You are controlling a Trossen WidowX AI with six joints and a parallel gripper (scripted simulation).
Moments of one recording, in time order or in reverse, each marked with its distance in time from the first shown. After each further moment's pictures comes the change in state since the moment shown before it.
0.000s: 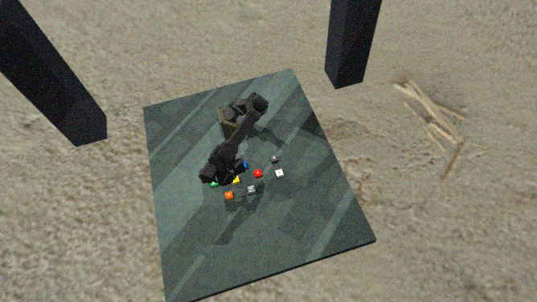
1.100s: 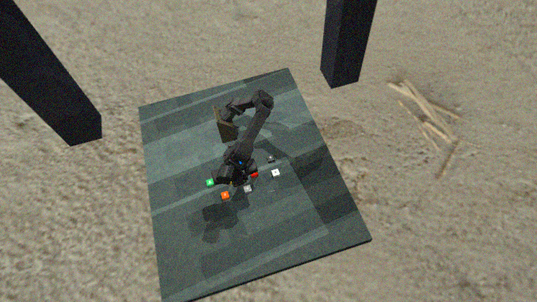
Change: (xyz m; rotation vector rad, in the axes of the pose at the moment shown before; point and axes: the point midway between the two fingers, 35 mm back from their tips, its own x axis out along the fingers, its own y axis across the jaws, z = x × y) arm 0.002 0.060 0.026 -0.027 -0.011 -0.008
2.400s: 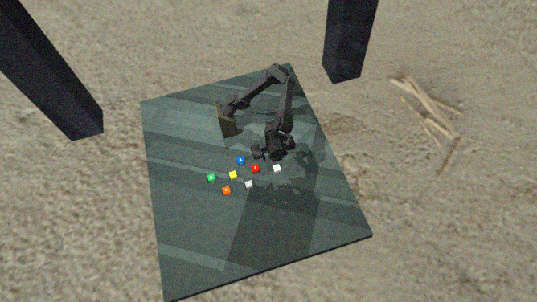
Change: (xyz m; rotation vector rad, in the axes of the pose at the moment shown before) arm 0.001 0.180 -0.040 0.021 0.011 0.016
